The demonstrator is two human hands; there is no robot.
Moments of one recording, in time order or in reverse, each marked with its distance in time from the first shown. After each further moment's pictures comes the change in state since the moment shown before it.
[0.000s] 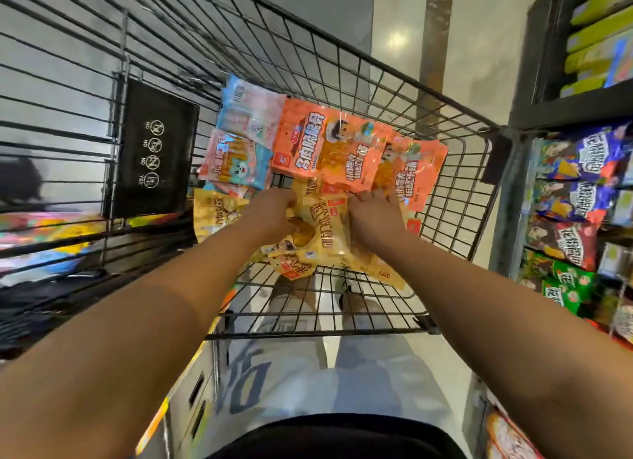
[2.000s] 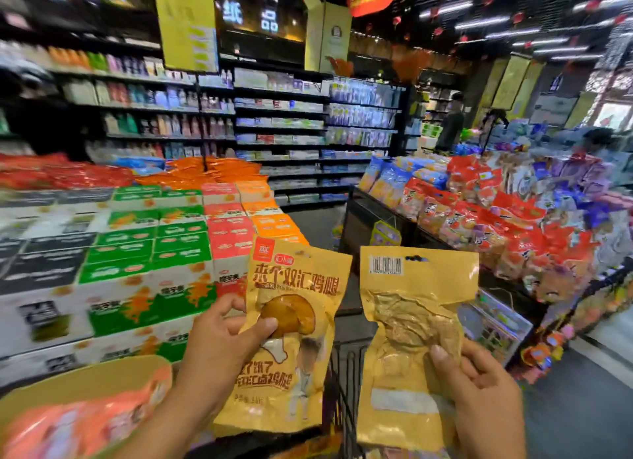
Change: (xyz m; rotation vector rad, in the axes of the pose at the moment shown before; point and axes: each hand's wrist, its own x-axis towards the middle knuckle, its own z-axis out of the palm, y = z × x) left_hand -0.733 0.043 0.078 -1.308 1.891 0.056; right_hand -0.519 -0.191 -0.282 1.407 0.390 -1.144
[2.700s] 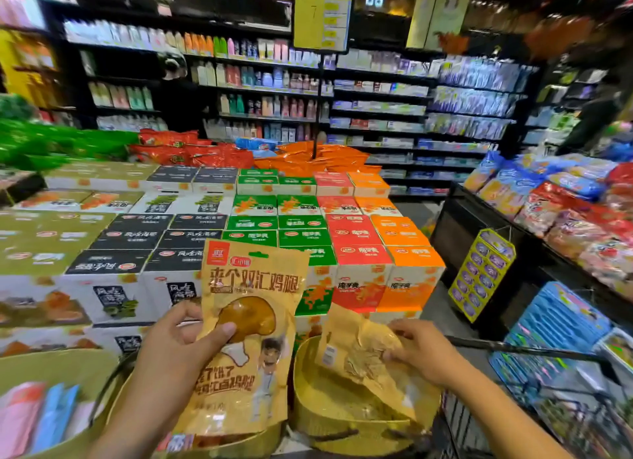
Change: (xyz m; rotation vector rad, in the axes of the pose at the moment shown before) left_hand 0.012 -0.035 -0.229 0.035 0.425 -0.110; right_hand 0.110 0.133 0.253 -1.029 -1.019 -0.143
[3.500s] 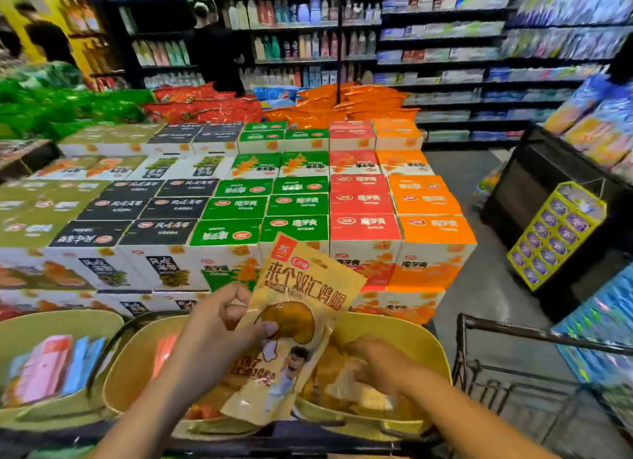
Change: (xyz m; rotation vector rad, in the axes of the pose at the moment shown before) left_hand 0.018 -0.013 0.098 0.375 -0.171 -0.008; right_hand 0.083 0.075 0.121 -0.254 -0.533 -0.137
